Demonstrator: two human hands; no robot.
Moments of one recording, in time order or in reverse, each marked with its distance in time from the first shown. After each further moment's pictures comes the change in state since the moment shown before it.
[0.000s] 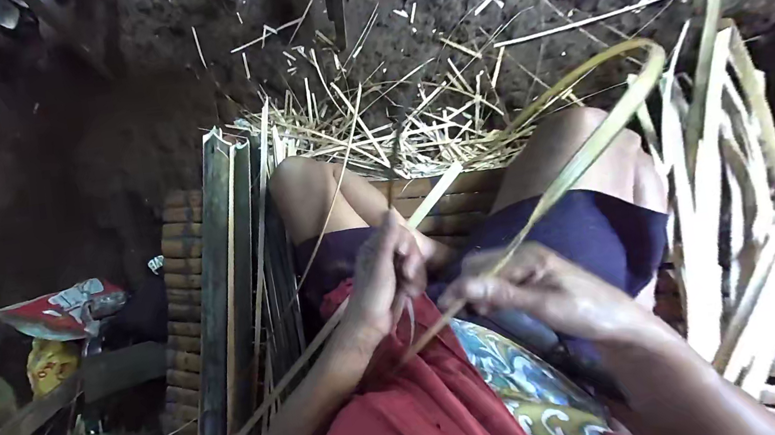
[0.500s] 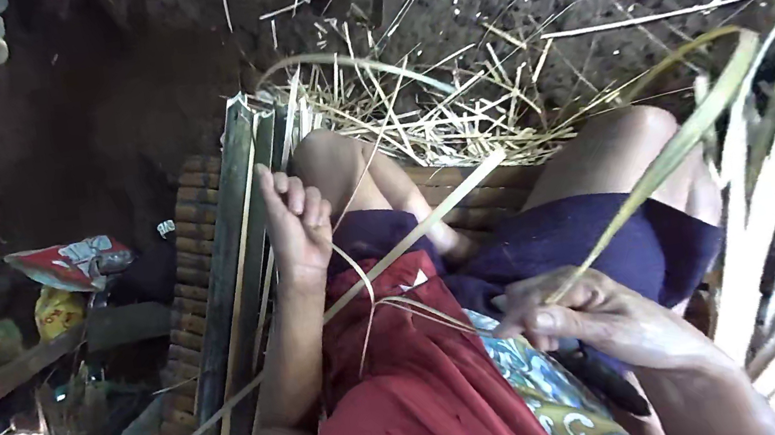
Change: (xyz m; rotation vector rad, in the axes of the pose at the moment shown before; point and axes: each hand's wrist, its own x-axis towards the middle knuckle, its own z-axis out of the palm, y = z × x) left_hand 0.017 0.065 -0.058 -0.237 0.489 0.472; right_hand -0.018 0.017 -0.002 0.214 -0.220 -0.021
